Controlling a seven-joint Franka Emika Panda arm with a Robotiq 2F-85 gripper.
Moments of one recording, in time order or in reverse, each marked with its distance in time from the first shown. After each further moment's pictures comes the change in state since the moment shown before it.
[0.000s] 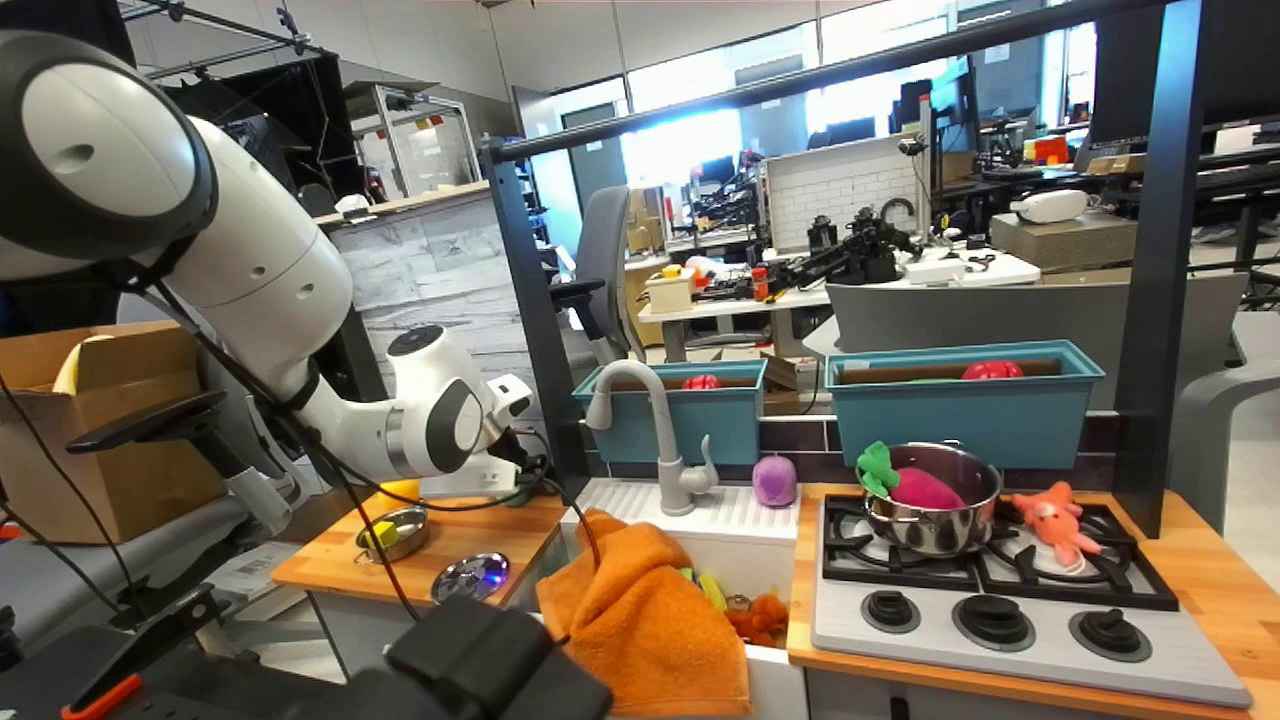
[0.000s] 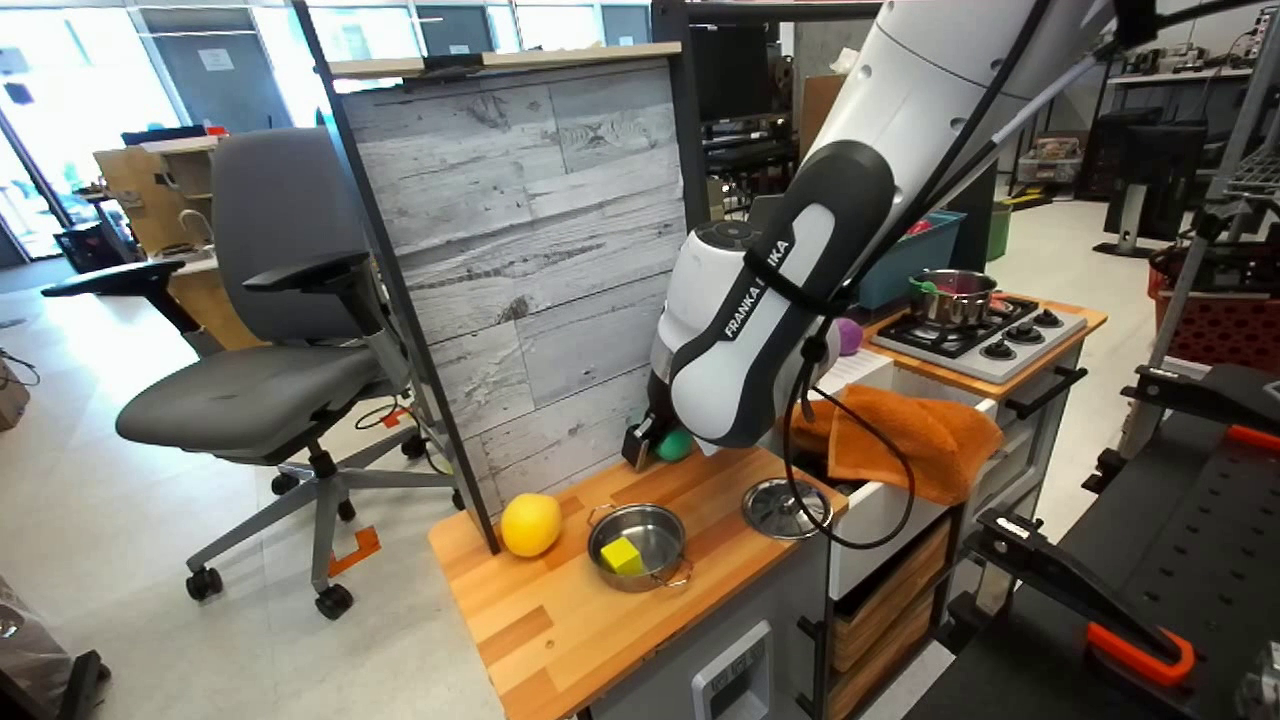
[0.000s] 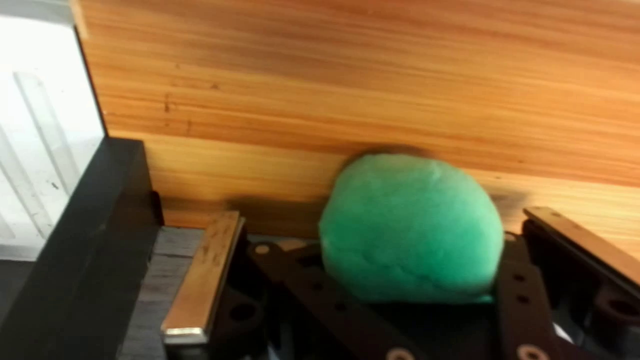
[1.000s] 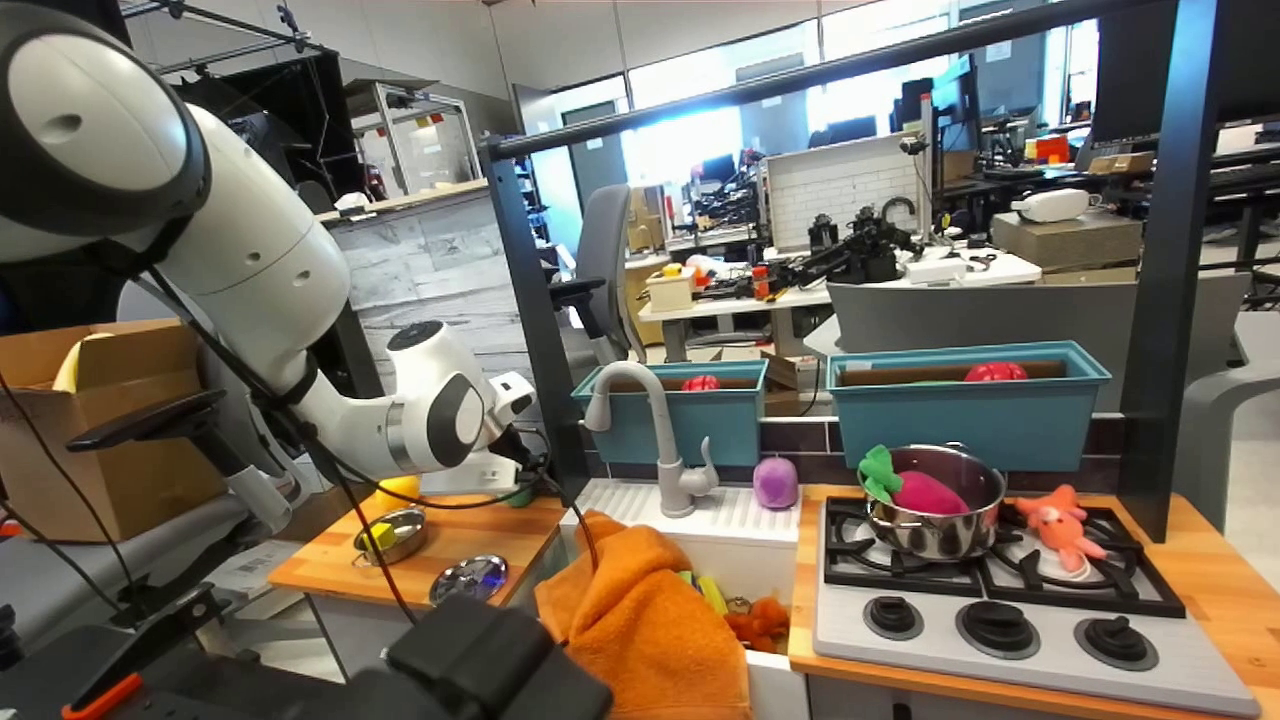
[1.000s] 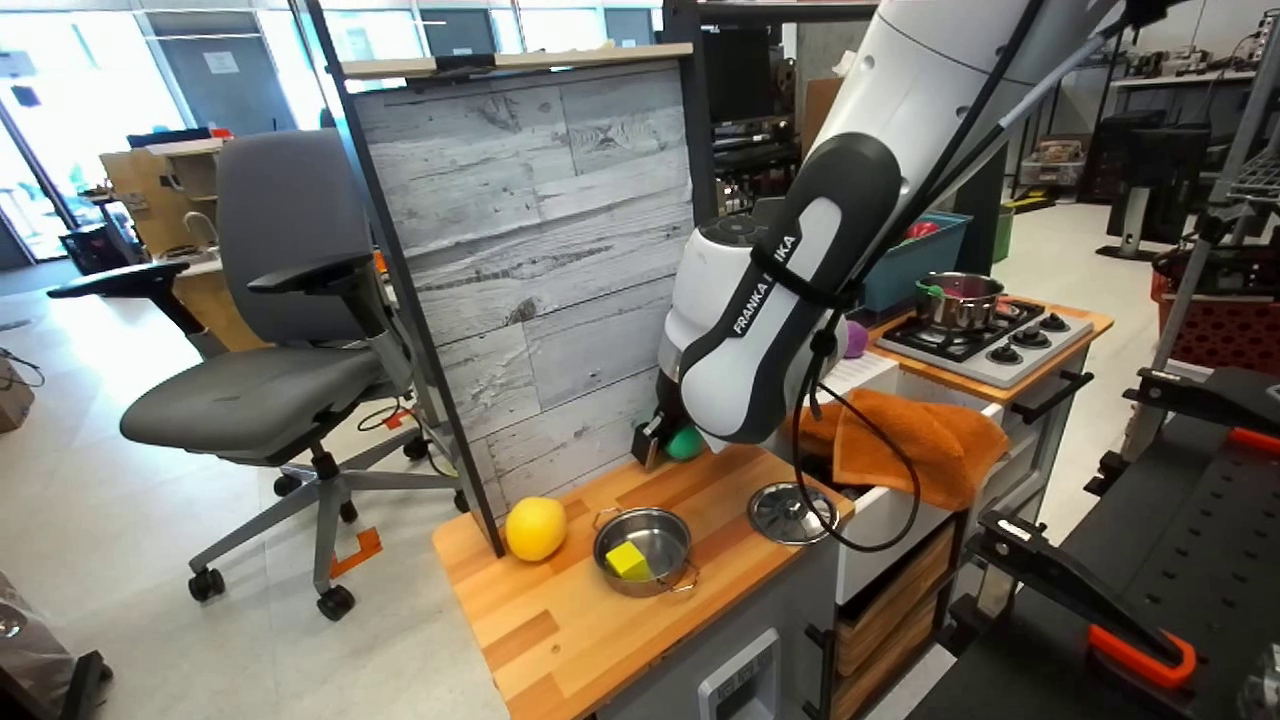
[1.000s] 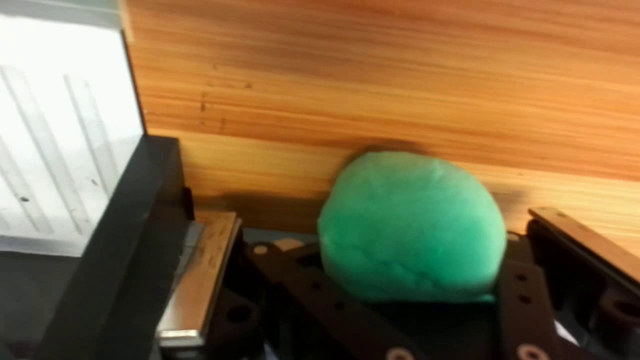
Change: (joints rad) arm 0.017 -0.036 -0.039 -0.050 -0.003 -0.009 0.043
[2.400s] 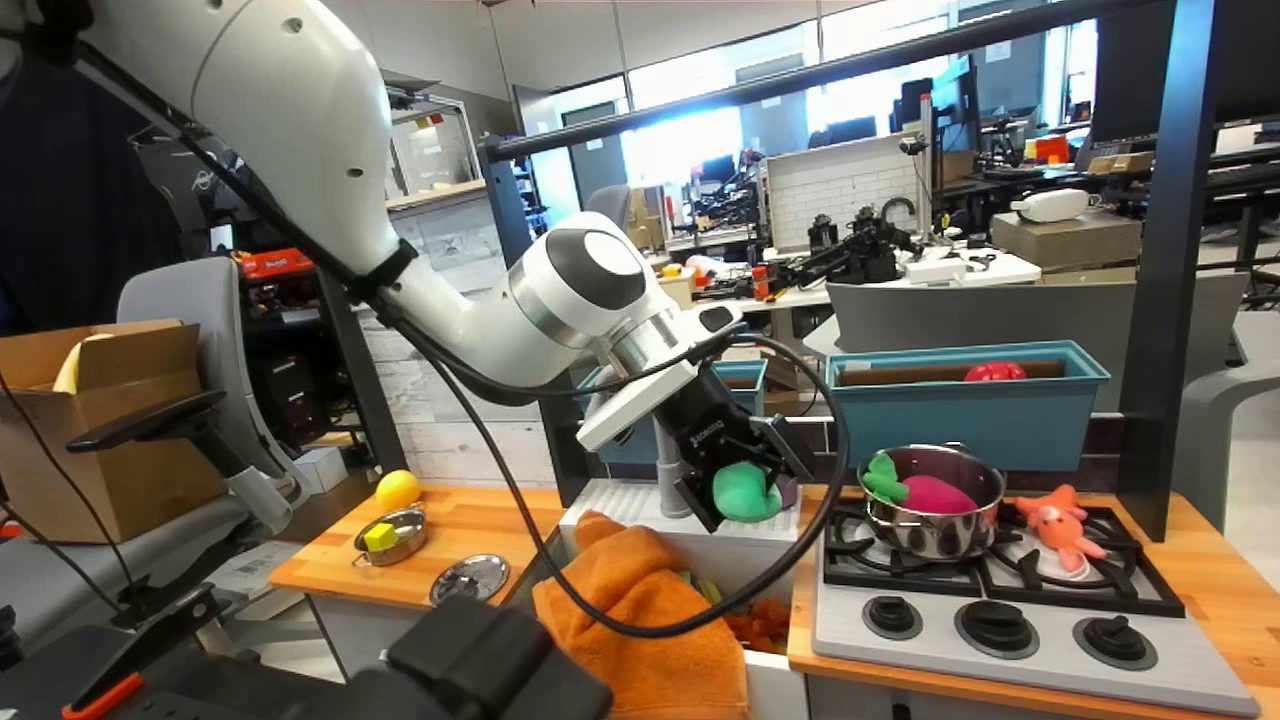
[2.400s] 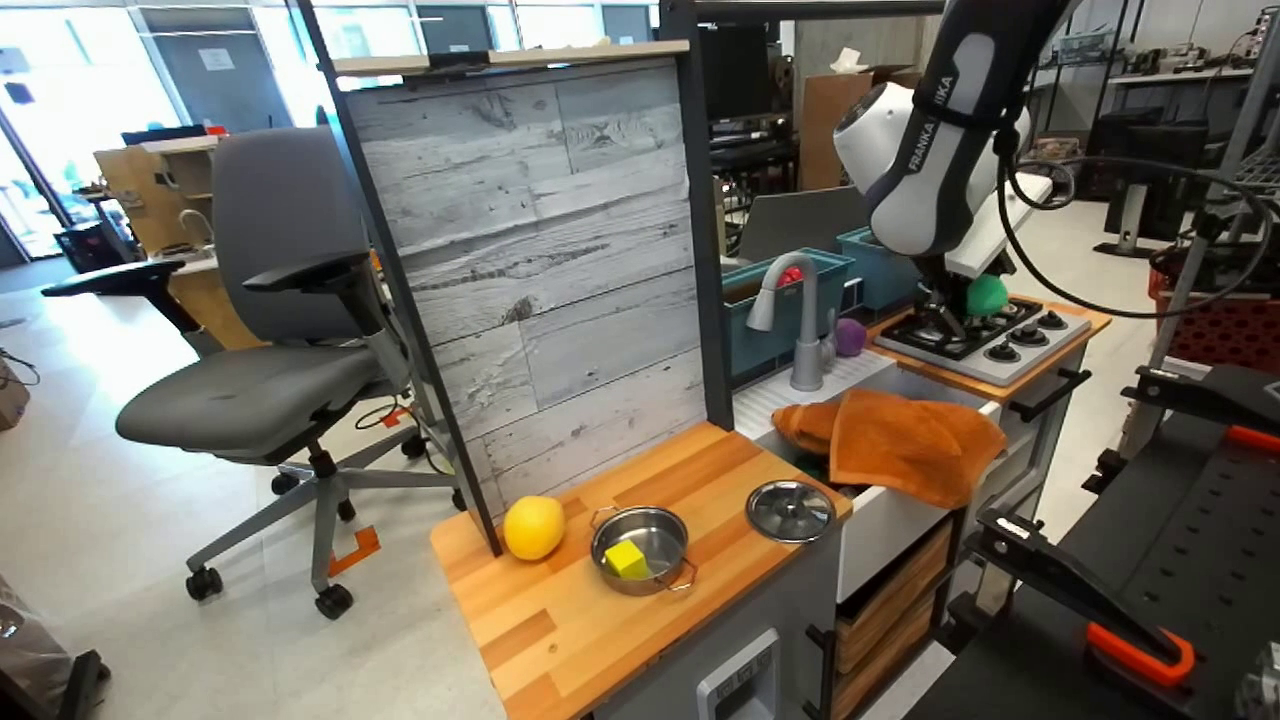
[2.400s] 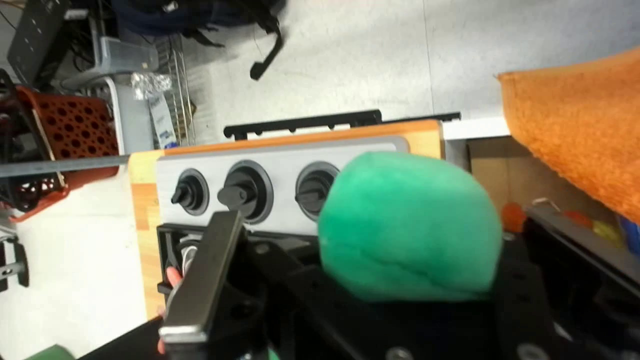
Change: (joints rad) arm 0.053 -0.274 -0.566 -0.334 -0.053 -0.648 0.031
